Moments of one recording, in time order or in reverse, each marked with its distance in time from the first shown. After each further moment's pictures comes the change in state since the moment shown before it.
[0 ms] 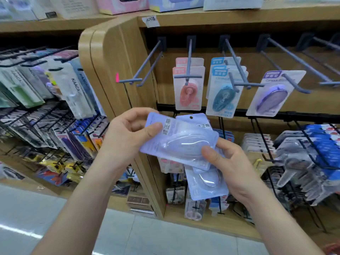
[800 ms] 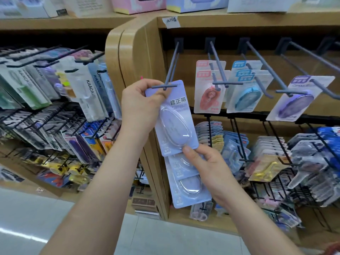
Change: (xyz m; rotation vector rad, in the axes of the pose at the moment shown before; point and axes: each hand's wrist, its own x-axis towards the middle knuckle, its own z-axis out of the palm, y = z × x) left_hand 0.075 0.005 -0.023 0.043 0.271 0.145; right_hand 0.027 0.008 0.090 -0.058 0.054 0.114
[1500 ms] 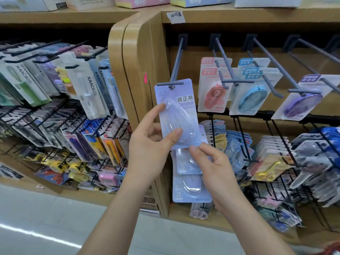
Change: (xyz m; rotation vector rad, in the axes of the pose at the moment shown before) left_hand -0.070 -0.027 -0.014 -0.075 -0.114 -0.132; right_hand 0.000 0.007 0.008 -0.021 0.176 -0.087
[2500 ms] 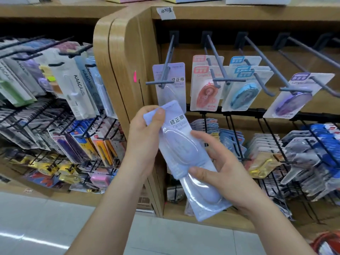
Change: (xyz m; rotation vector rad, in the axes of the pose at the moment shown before) left_hand 0.028 -0.005 0.017 -0.248 0.047 -0.130; right_hand -0.001 -0.005 -0.045 -0.150 -0.275 -0.064
